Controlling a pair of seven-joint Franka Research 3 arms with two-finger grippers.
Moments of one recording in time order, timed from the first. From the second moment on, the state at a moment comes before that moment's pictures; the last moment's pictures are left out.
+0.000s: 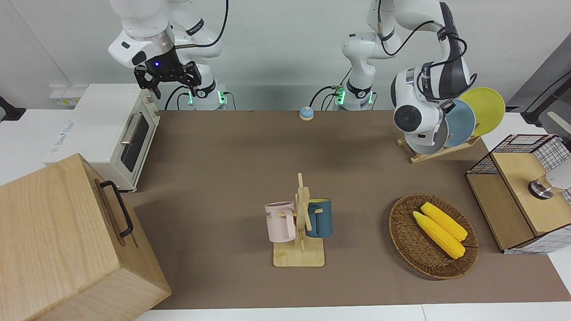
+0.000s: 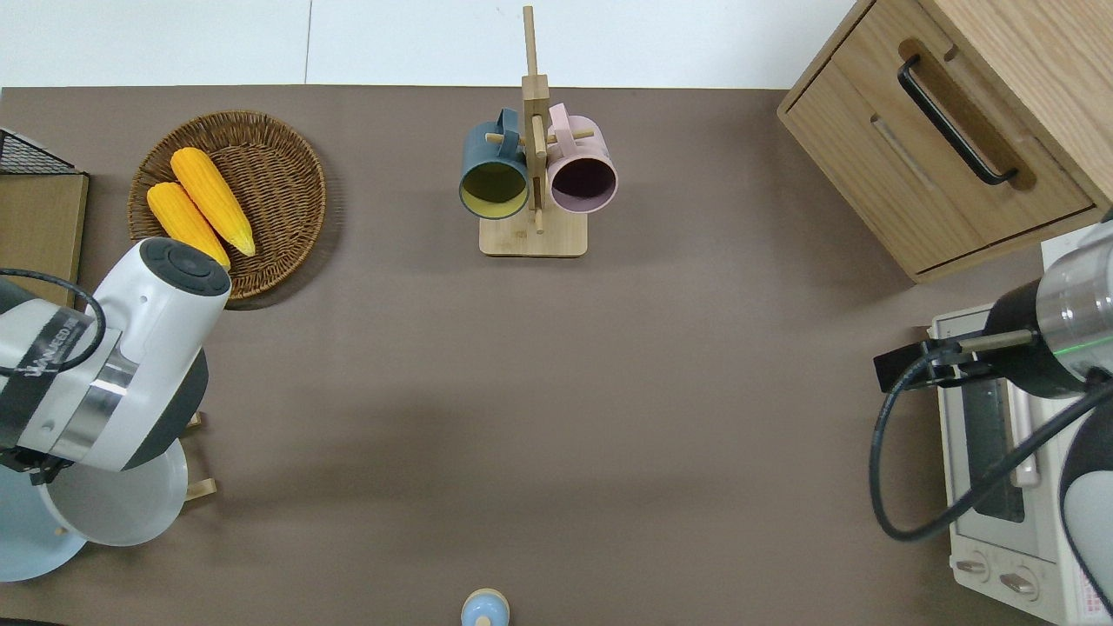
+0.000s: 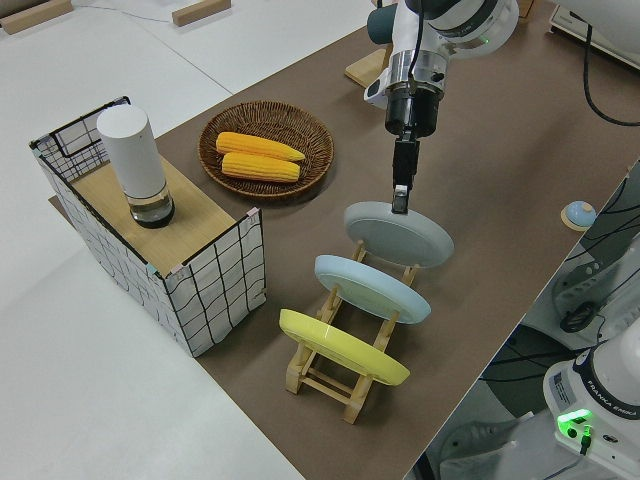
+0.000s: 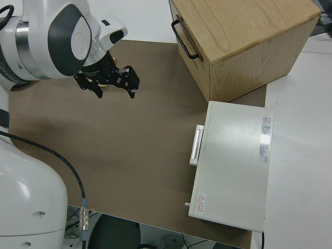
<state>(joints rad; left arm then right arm) -0.04 0.10 -0.09 -1.97 0.76 1.30 -0.59 -0.09 -0.02 0.23 -1.50 0.00 1.36 0.06</state>
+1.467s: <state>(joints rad) -0.05 0.16 -0.12 -1.95 0.69 1.36 -0.65 -0.09 -0.02 0.23 -1.50 0.00 1.36 0.06</state>
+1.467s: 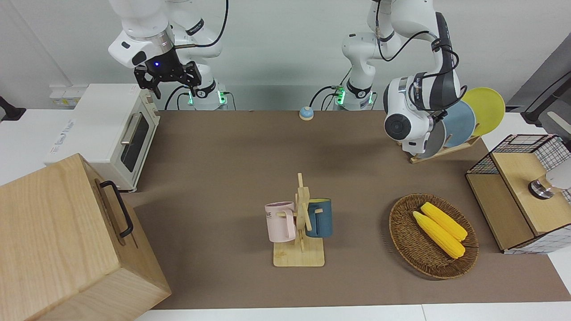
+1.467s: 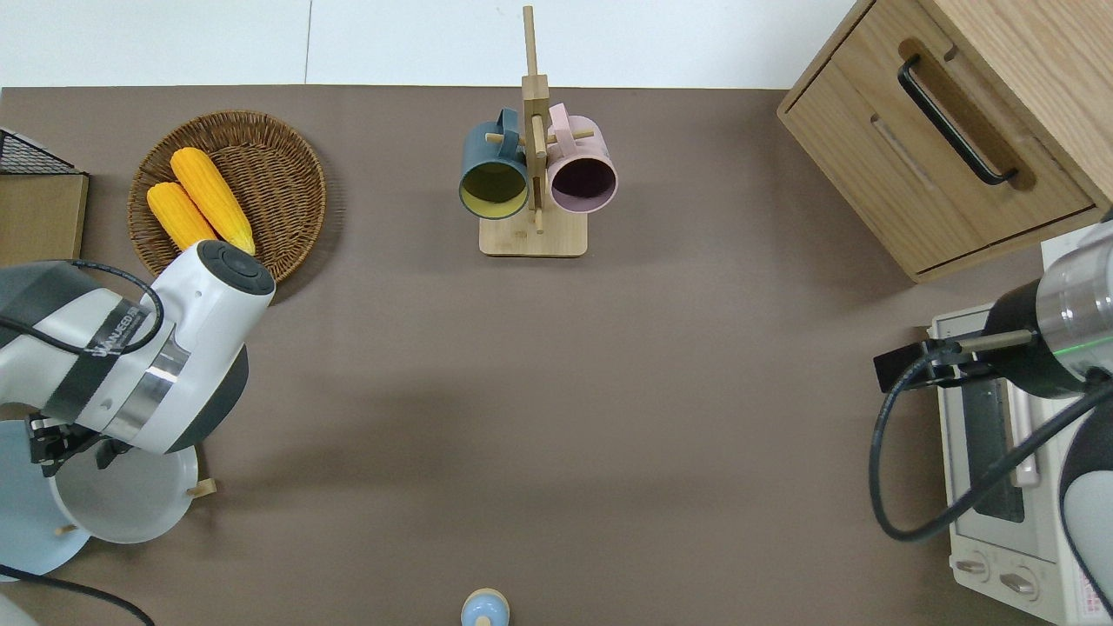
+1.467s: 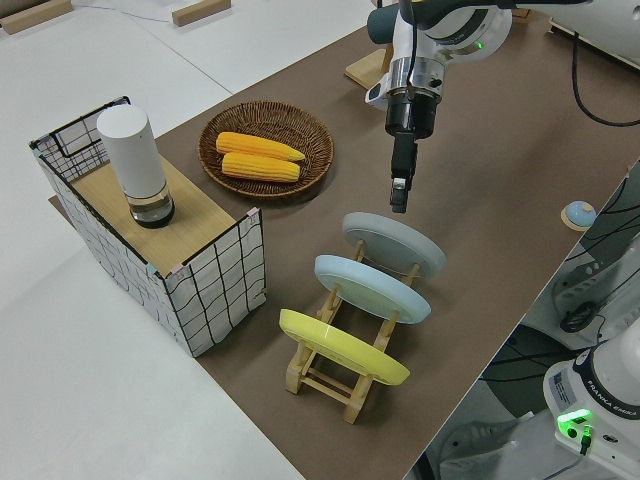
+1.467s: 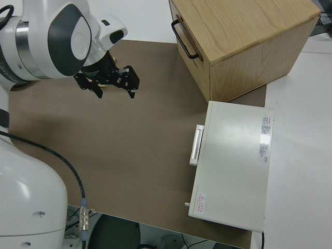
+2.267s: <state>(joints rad) -0.05 0.12 -0.19 -1.86 0.43 1.54 -0.80 -0.09 -0.02 0.23 -1.50 0.00 1.36 0.06</state>
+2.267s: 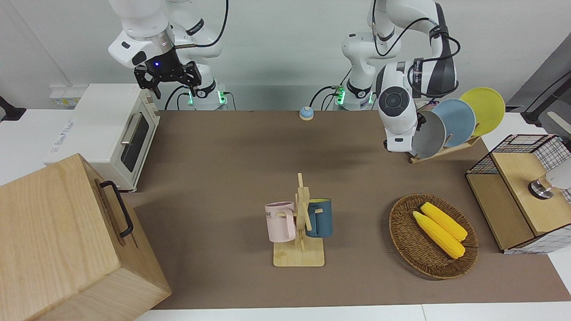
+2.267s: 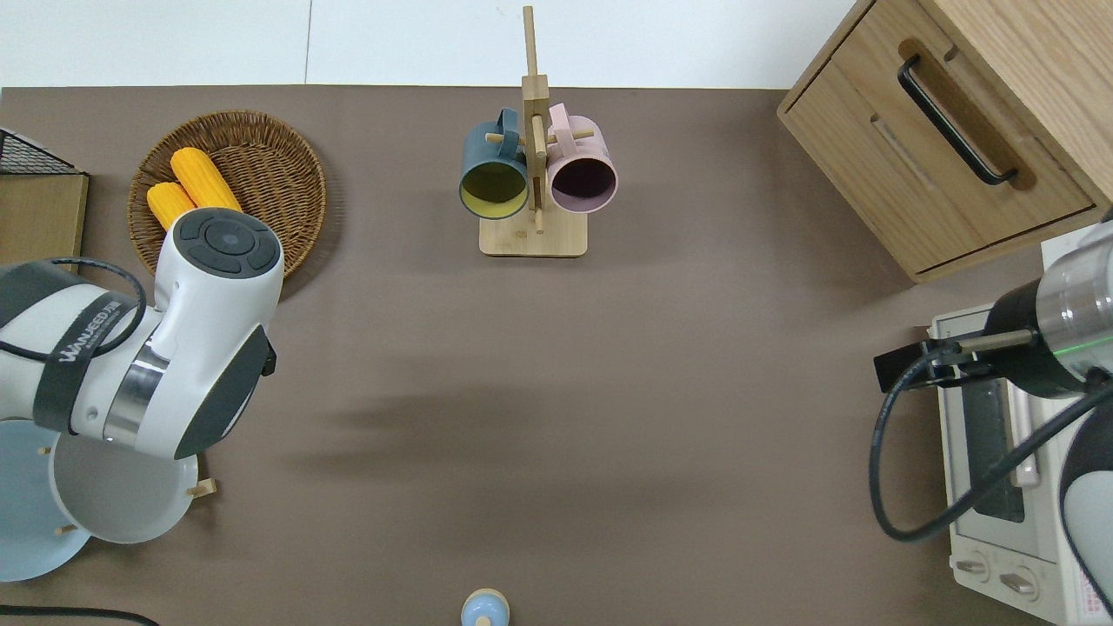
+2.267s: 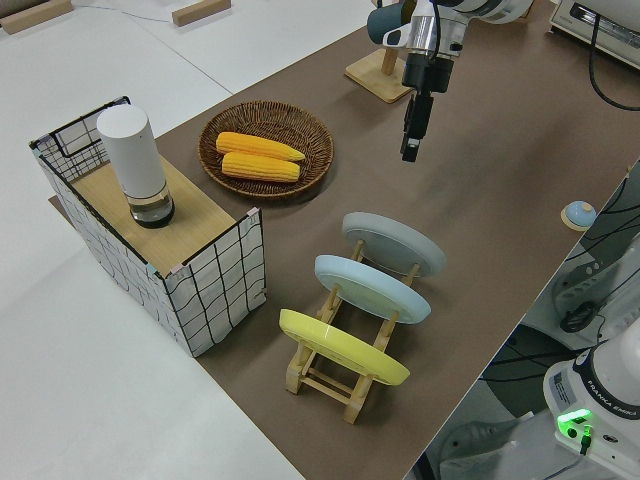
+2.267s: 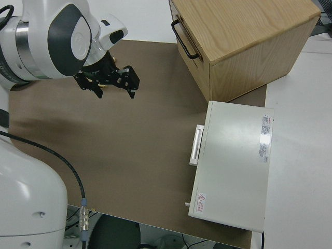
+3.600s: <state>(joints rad) -0.03 0.01 -0.09 -1.58 -0.02 1.55 -0.24 -0.09 -0.02 0.23 -1.50 0.00 1.36 0.06</state>
